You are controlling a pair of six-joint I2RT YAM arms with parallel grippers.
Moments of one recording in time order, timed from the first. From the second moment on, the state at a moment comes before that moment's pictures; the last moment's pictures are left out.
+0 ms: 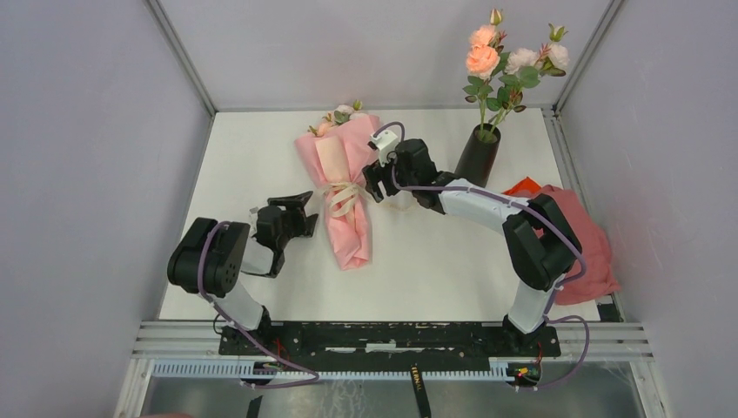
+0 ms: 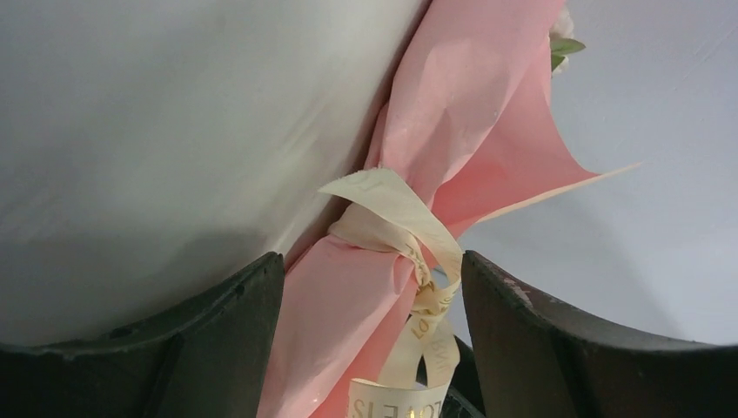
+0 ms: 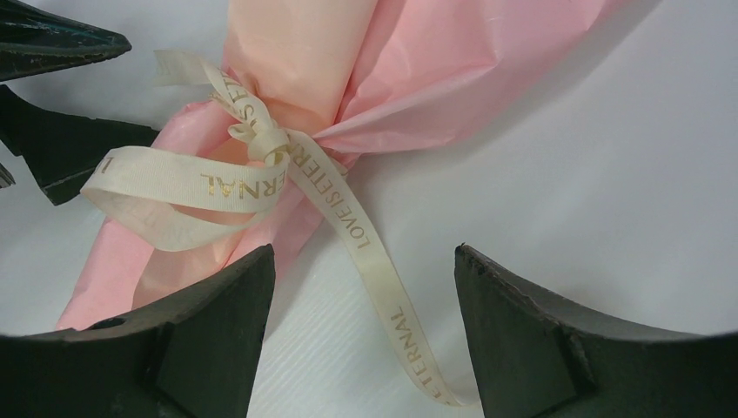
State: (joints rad) left arm -0.15 1.63 0.27 0.92 0.01 -1.71; right arm 0.65 1.80 1.21 0.07 -0.12 -0.04
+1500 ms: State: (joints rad) left arm -0.07 1.97 0.46 1.18 0.08 -1.82; right arm 0.65 1.75 1.17 0.07 -0.06 -0.07
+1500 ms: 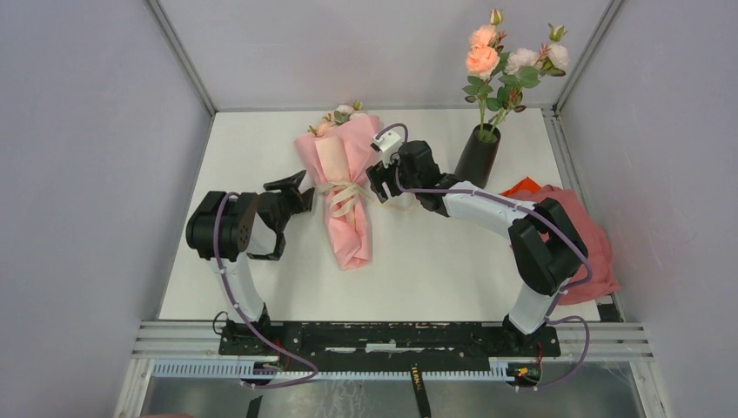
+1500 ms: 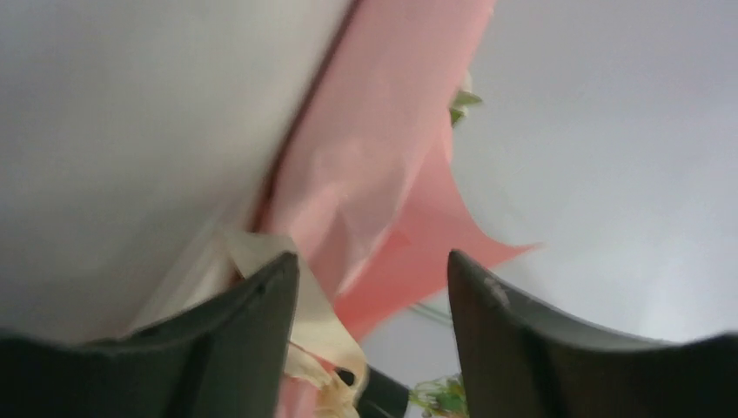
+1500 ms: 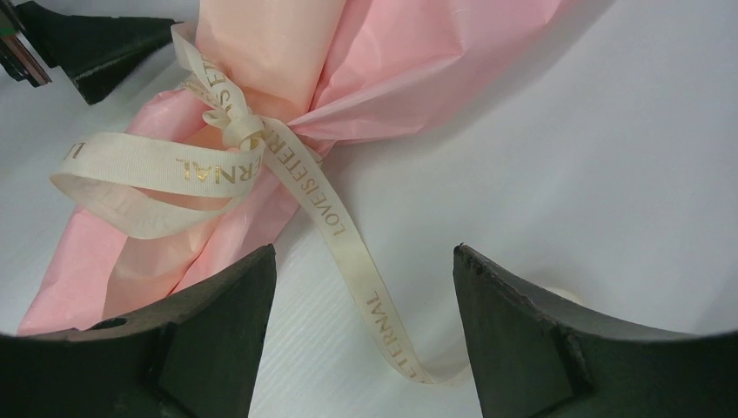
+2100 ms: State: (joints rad) left arm -0.07 1.61 0.45 0.73 0.13 -1.73; right arm 0.65 1.75 1.17 0.07 -0.06 -0.07
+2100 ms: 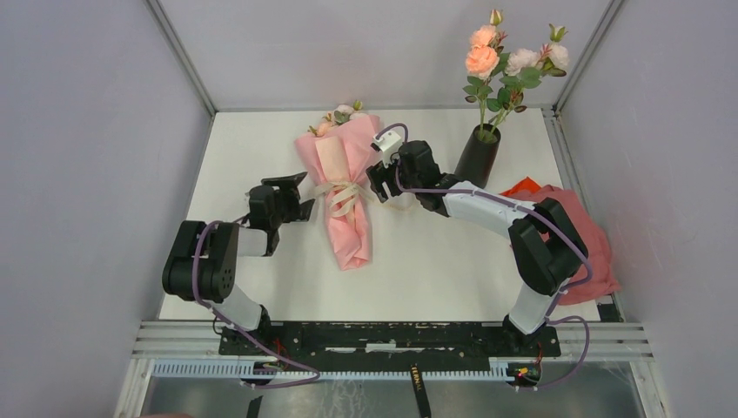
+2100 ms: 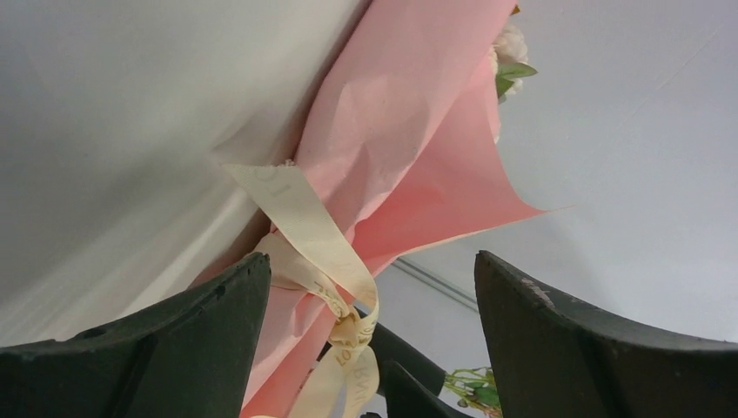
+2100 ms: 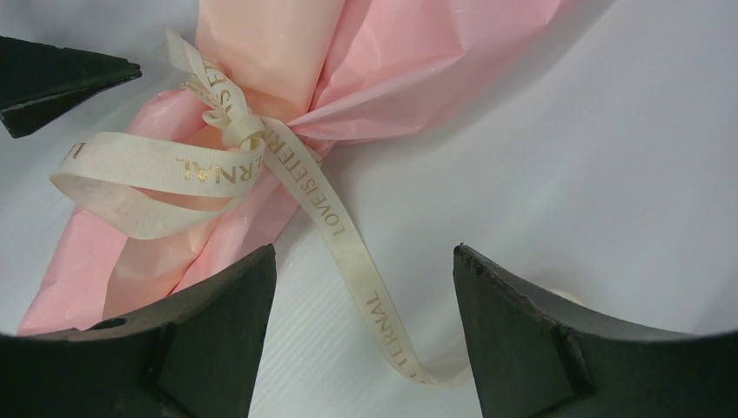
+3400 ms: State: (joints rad) left arm -0.16 1.80 0.57 0.68 -0.10 -1.69; right arm 0.65 1.74 1.15 0.07 -0.03 -0.08
